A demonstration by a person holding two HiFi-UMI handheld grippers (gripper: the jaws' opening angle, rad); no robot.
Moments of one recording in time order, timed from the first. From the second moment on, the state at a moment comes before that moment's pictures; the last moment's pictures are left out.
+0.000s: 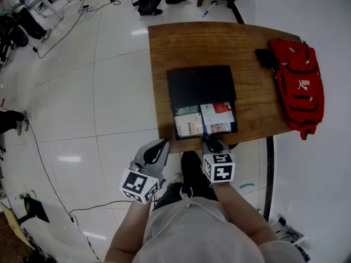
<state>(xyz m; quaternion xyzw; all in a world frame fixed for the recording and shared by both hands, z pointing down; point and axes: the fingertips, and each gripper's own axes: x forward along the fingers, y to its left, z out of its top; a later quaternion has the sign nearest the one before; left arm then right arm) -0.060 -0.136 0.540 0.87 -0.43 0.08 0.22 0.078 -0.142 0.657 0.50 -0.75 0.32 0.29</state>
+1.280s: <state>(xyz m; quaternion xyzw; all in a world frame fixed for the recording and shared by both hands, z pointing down) -0.084 -0.154 0.394 0.87 -0.48 -0.01 0.08 0.084 -0.190 0.391 0.56 -0.82 0.06 0.06</state>
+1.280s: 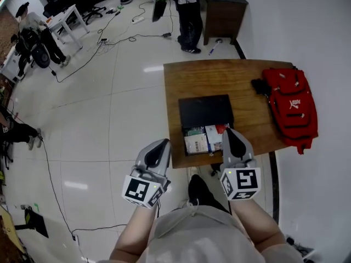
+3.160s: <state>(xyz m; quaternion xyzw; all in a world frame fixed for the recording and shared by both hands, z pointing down) -0.022 0.042 0.345 0.88 -0.47 -0.04 0.01 0.097 0.025 0.364 0.46 -0.89 -0.02 0.02</state>
